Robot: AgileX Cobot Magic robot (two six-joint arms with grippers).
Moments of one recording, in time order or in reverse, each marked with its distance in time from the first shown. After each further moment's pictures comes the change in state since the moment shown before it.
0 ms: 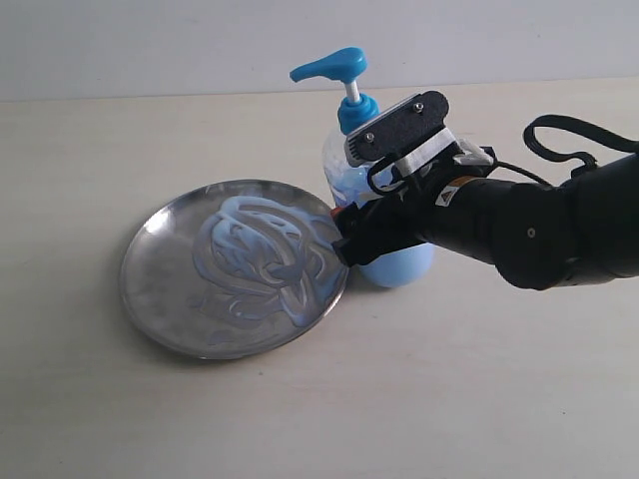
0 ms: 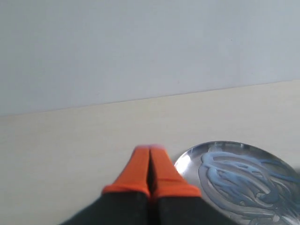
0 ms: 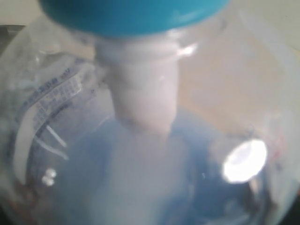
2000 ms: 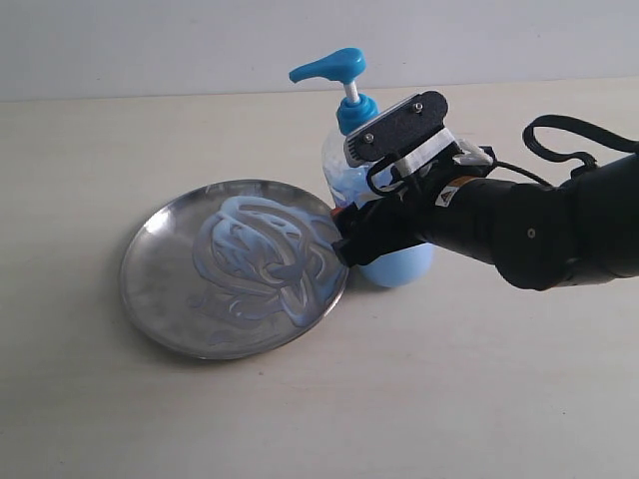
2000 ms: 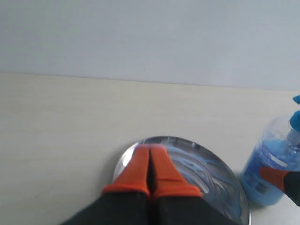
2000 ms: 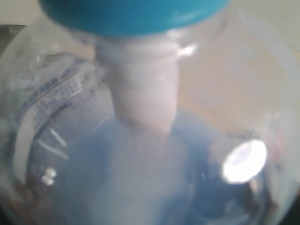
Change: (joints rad) left arm -0.005 0.181 -0.048 -0.359 -0.021 0.101; right arm 0.000 0.000 0.000 -0.006 0.000 0.000
